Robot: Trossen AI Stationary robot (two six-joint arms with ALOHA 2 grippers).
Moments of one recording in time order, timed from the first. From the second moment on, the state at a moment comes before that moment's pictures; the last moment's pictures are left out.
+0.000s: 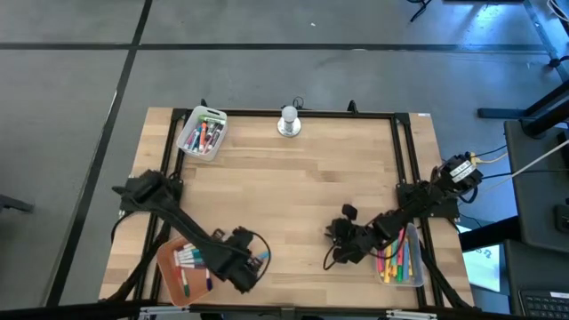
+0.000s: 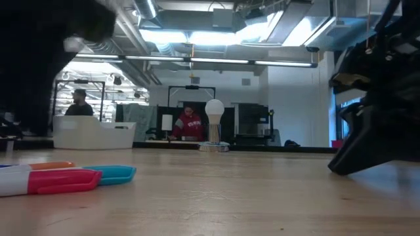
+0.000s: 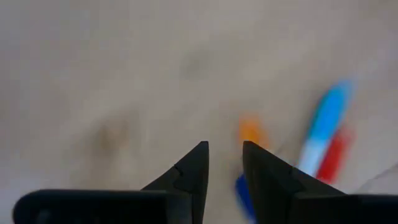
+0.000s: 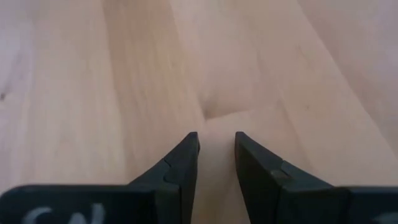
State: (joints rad) left arm -0.69 1.95 1.38 -1.01 -0.40 -1.69; right arm 0.67 1.75 0.62 0.02 0.54 0.78
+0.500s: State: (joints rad) left arm -0.71 2.04 1.38 -0.93 -0.33 -1.70; right arm 0.69 1.75 0.62 0.02 0.54 0.81
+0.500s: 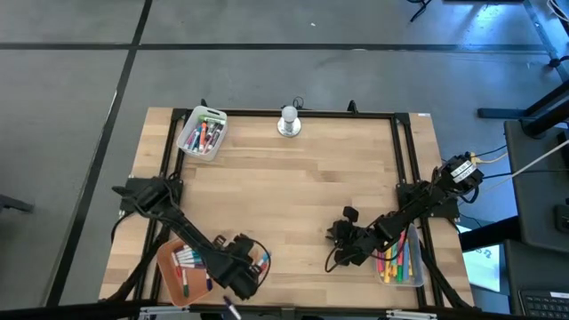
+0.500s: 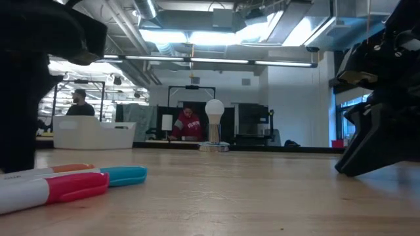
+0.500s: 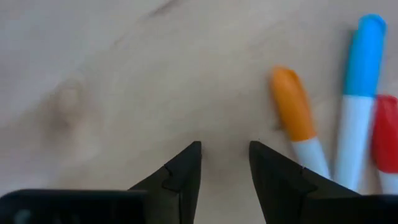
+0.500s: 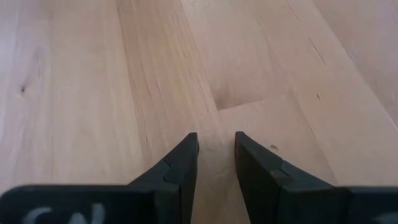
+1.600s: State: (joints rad) left arm -0.62 2.17 1.51 -0.92 -0.25 -1.55; right arm 0.69 1.75 0.62 0.02 0.53 0.81
